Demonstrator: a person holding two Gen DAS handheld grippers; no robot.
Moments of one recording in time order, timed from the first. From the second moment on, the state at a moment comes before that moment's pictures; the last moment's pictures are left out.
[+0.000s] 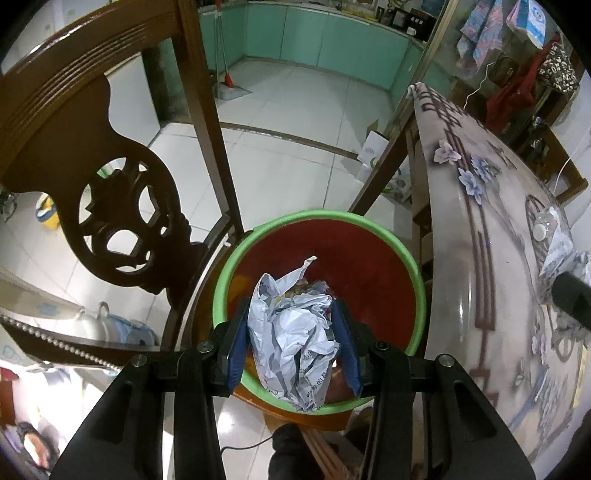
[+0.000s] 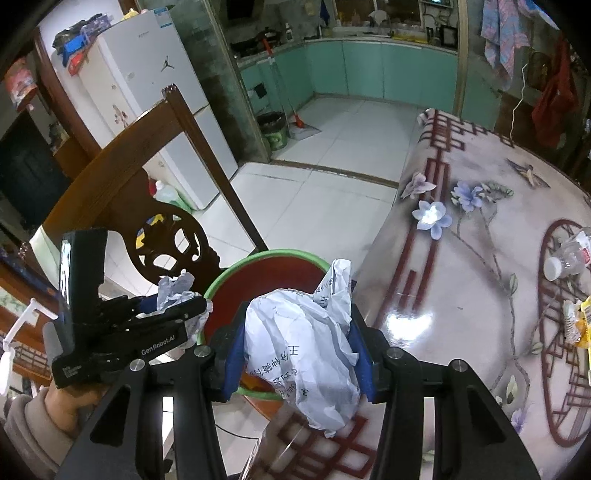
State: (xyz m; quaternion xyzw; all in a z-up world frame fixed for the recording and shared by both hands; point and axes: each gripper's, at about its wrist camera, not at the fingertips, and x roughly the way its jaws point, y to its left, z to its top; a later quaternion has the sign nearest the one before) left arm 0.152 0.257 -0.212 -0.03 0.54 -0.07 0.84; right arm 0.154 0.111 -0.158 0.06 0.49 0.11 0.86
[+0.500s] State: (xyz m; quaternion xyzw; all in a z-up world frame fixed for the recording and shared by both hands) left arm 0.167 0.261 -0.215 -0.03 0.54 -0.07 0.84; right arm 0.170 0.126 -0.173 0.04 0.51 0.13 0.85
